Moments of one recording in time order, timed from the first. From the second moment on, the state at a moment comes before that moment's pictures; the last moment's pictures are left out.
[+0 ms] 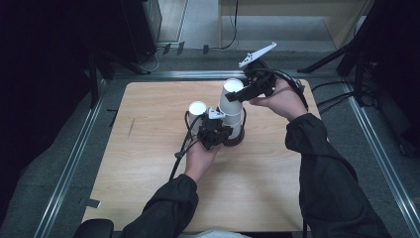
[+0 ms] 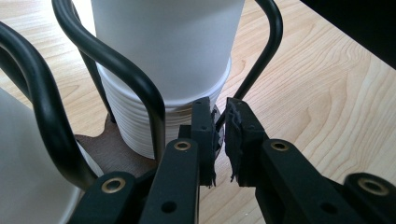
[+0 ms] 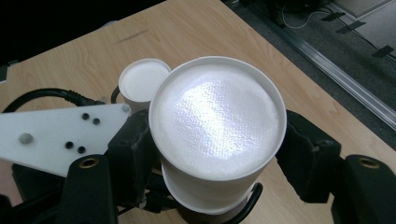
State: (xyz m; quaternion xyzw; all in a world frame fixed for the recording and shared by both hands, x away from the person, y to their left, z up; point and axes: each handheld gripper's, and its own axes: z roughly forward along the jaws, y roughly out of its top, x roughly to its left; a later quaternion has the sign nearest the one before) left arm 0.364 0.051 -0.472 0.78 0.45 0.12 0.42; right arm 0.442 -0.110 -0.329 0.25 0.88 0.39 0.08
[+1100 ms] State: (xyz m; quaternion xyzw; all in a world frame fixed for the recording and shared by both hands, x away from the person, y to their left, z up) left arm 0.350 0.072 -0.459 0.82 0.39 0.02 0.42; right arm 0.384 -0.155 -0.311 0.22 0.89 0.40 0.07
